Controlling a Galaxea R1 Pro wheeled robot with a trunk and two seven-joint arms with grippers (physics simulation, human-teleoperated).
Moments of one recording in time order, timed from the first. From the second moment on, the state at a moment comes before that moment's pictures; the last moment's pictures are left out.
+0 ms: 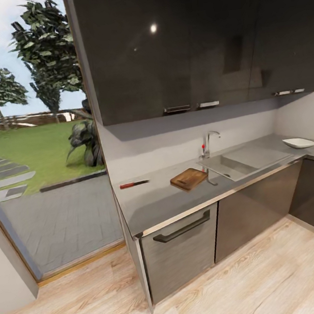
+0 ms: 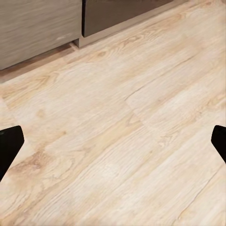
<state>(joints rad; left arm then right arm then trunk) 0.00 0.00 0.00 -0.50 0.01 -0.11 0.21 -0.02 0.04 0.00 -0.55 0.00 -0.29 -0.31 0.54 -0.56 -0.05</state>
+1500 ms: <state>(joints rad) 0.00 0.00 0.00 -0.50 0.01 -0.11 0.21 -0.02 0.04 0.00 -0.55 0.00 -0.29 -0.31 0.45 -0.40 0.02</state>
